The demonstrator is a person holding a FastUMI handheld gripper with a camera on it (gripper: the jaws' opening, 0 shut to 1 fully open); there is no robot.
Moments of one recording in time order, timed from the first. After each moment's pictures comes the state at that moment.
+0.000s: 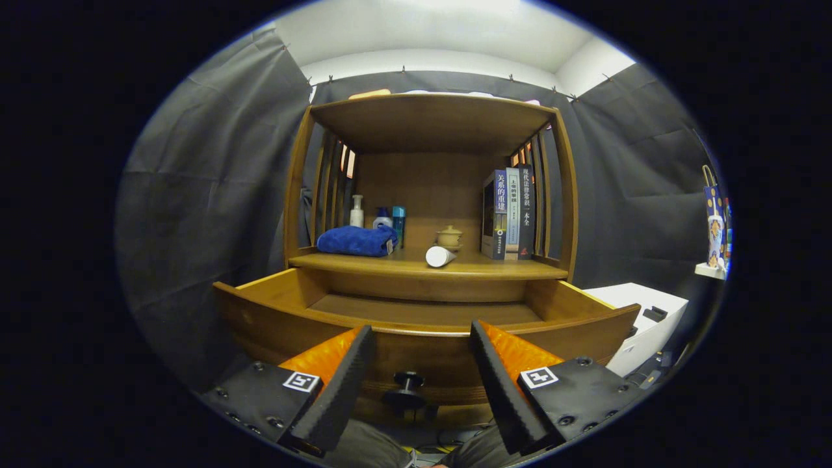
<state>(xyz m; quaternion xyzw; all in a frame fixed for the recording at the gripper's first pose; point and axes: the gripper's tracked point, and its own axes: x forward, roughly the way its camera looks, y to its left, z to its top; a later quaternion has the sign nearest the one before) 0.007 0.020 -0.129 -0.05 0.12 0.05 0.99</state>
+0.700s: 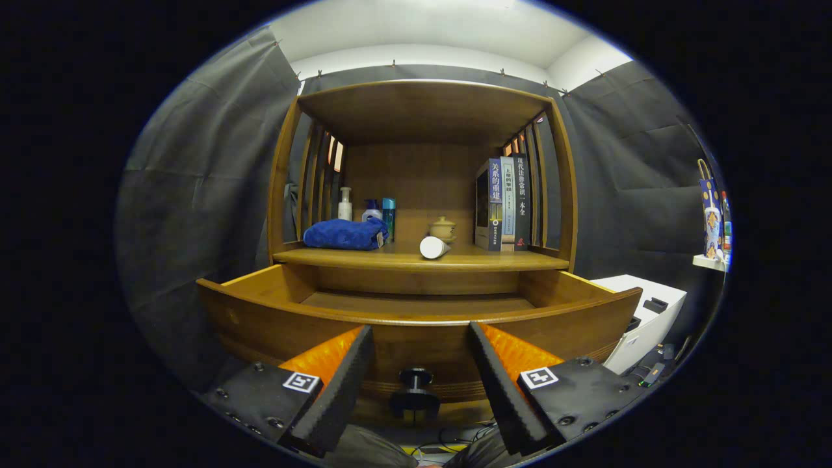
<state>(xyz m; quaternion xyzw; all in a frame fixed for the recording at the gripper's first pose) 0.041 0.017 -0.135 -0.06 0.12 0.02 0.99</state>
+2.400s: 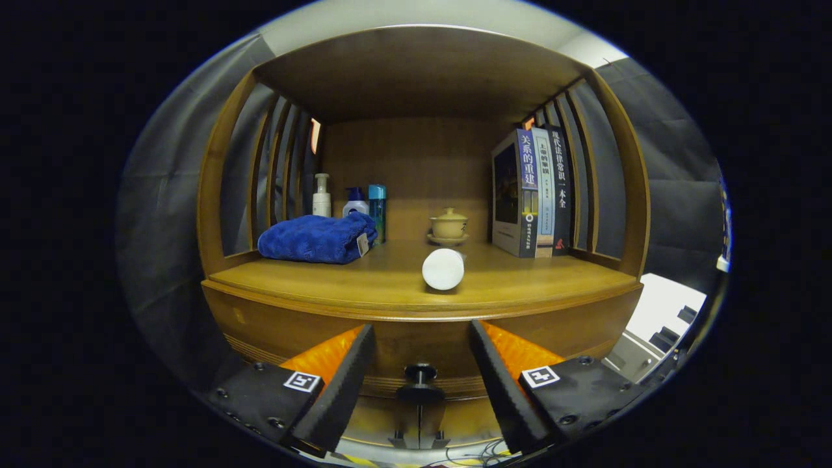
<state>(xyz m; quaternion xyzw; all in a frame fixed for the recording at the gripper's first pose) 0.075 0.031 -0.222 -0.03 0.16 0.01 0.99</state>
